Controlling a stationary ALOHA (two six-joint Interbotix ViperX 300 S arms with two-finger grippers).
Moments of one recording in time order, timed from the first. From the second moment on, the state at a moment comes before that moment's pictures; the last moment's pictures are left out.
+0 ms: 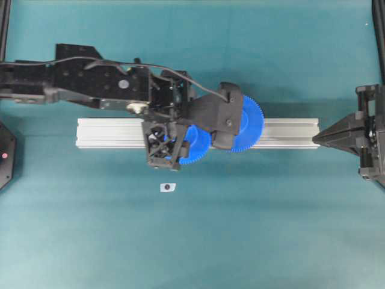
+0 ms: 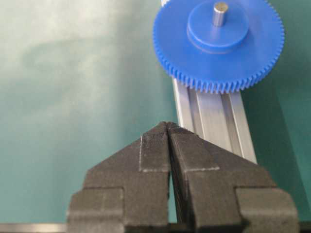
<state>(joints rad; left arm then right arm) 0.04 0.15 0.05 0.02 1.02 0.19 -0.04 -0.97 1.31 0.03 0.20 0.08</state>
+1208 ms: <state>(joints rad) 0.08 0.20 0.12 0.02 0.94 0.20 -0.04 -0.97 1.31 0.03 0.20 0.08</state>
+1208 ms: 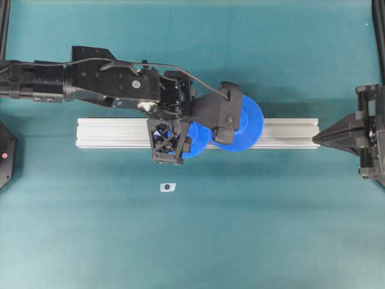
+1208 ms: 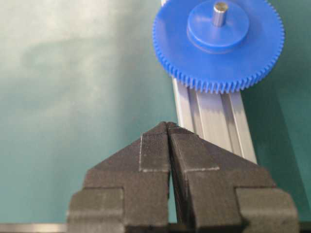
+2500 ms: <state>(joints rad) 0.10 0.21 0.11 0.02 0.96 0.20 -0.04 -0.97 1.31 0.03 0.20 0.08</state>
